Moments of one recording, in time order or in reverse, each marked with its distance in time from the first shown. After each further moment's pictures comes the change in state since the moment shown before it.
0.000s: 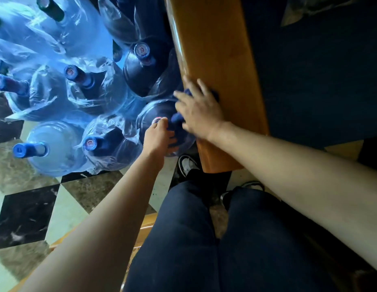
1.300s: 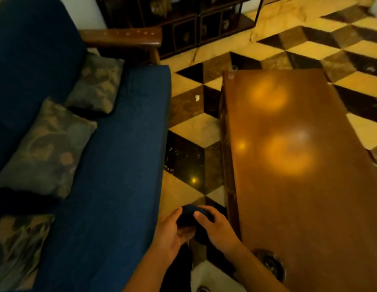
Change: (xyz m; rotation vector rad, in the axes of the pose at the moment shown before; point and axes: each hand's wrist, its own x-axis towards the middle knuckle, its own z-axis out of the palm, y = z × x) left_hand -0.364 -0.160 0.620 0.866 -0.763 0.060; right_hand -0.657 0.286 -0.079 1.703 1.182 1.534
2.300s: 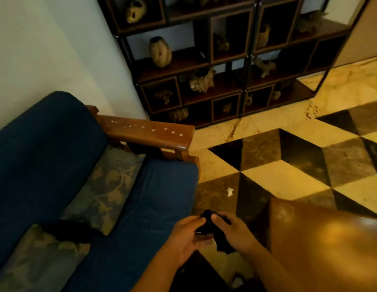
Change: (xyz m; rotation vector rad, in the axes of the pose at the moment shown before) left_hand 0.325 0.585 0.318 0.037 -0.104 0.140; right_hand 0.587 -0.493 -0.160 -0.149 -0.134 -0.041
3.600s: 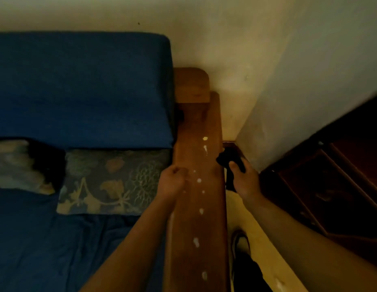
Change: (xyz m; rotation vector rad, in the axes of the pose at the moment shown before) left_hand 0.463 0.473 -0.273 -0.621 1.163 0.071; right_hand 0.798 -0.387 0.337 -0.665 -0.713 -0.302
